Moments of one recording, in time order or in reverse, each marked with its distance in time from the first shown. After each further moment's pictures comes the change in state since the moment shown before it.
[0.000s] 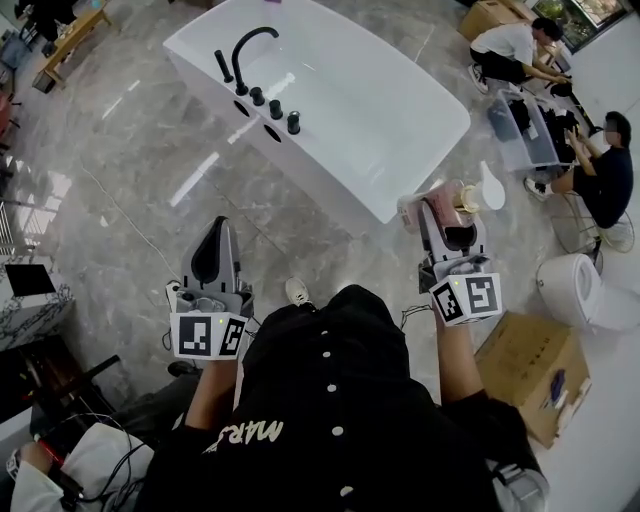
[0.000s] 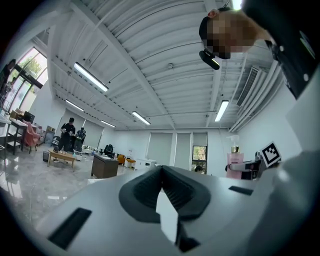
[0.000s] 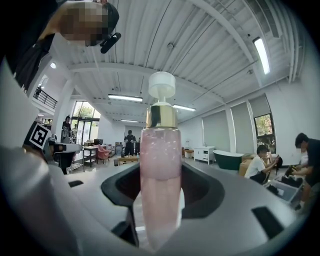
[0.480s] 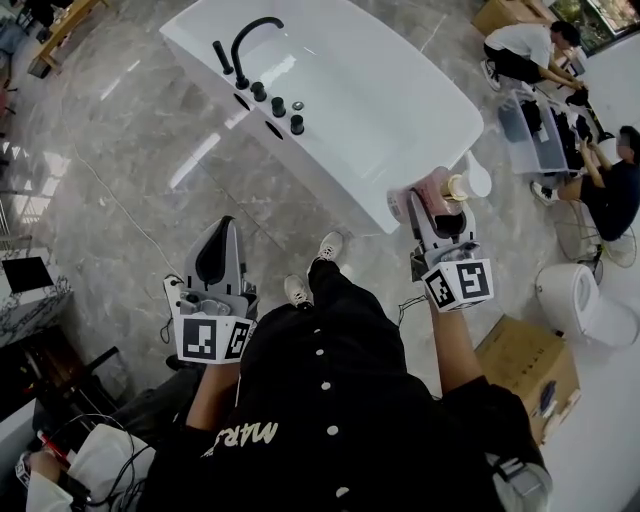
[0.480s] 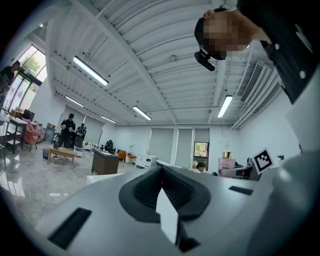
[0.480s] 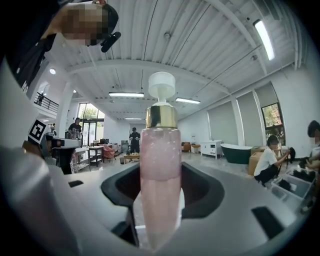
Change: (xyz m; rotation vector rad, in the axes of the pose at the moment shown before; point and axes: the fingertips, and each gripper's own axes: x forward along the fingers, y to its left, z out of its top) left arm 0.063 0.013 -0.021 -0.007 0.049 0.010; right arm 0.092 -0.019 -0.042 0.038 0.047 0.073
